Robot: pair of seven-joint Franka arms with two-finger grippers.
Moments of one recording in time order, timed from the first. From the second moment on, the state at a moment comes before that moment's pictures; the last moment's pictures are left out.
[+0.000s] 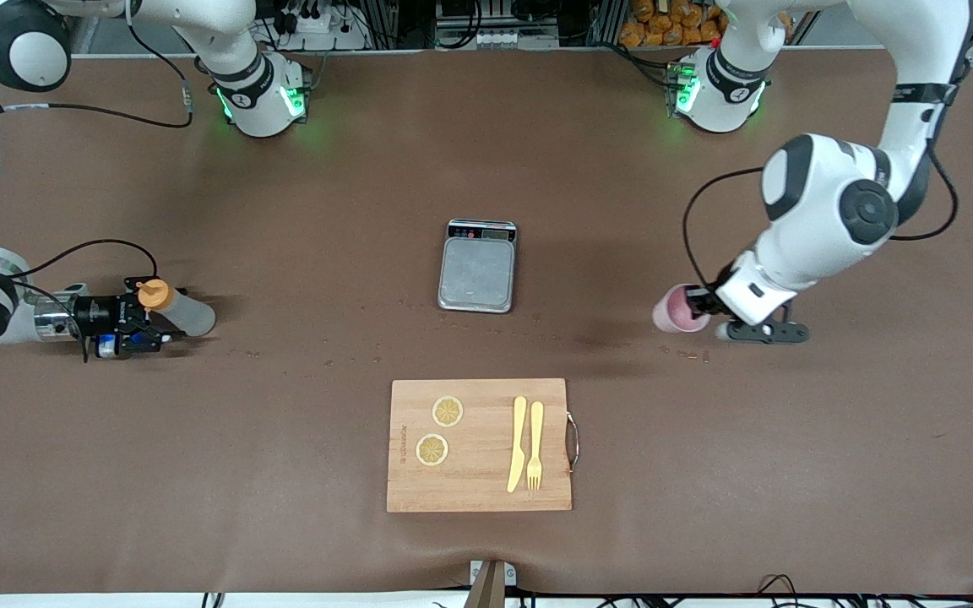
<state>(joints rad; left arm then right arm) 0.02 0.20 -0.36 -2.02 -0.15 2.27 -0.25 -0.56 0.87 0.03 -1.61 0.82 1.45 0.55</state>
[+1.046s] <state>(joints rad) -0.35 0.59 -0.55 -1.74 0.07 2.34 -0.89 -0.51 0.86 0.02 -1.54 0.82 1.45 0.62</state>
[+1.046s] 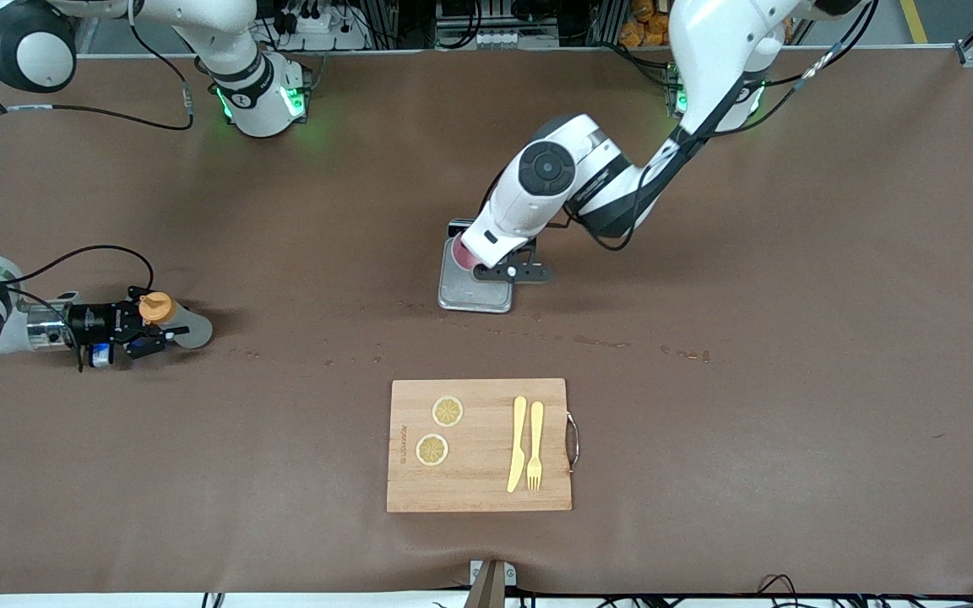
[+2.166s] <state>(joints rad) -0.34 0.65 -0.54 -1.66 0.18 2.33 -0.94 -0.32 0.69 0.02 -1.49 0.66 1.54 0.90</state>
